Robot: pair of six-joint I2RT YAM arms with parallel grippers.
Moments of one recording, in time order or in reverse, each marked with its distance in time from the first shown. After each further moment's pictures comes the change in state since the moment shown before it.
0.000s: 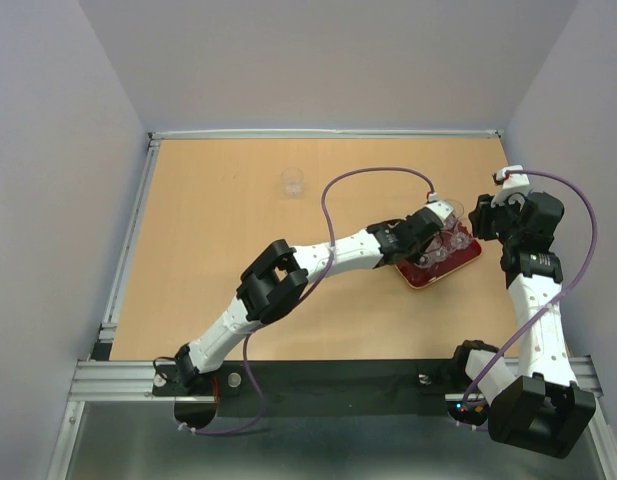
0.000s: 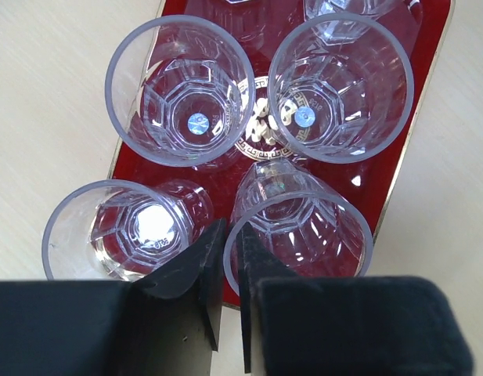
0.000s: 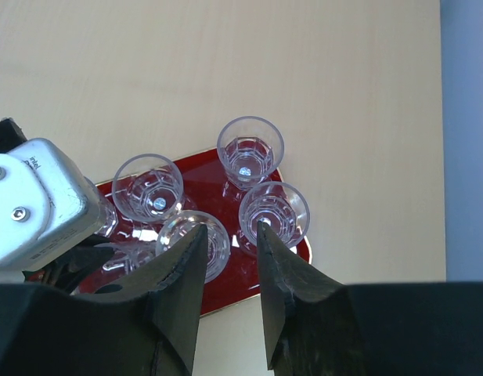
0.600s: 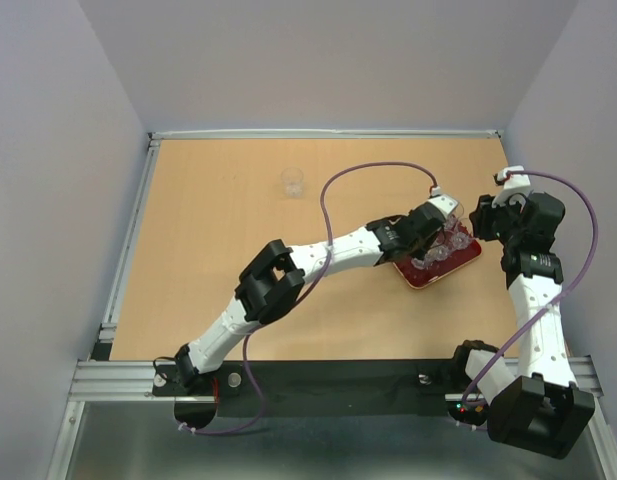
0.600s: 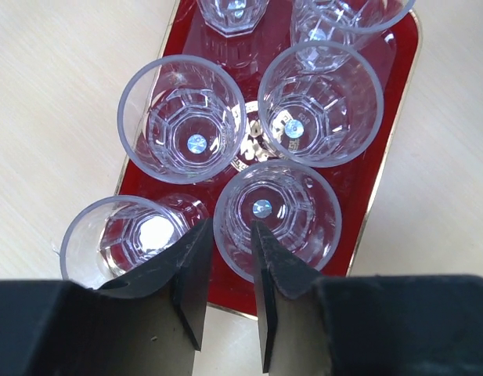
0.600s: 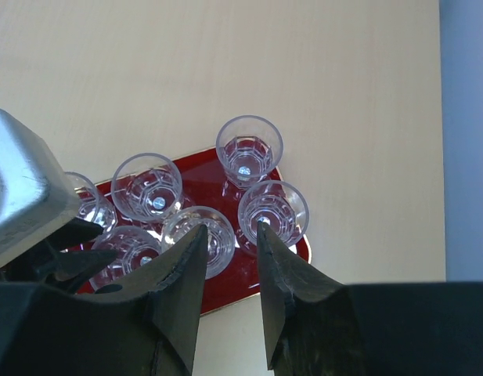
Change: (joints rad) left arm -0.001 -0.009 0.037 -0.003 -0.001 0.005; right arm -0.008 -0.001 -0.002 0.001 -0.004 0.000
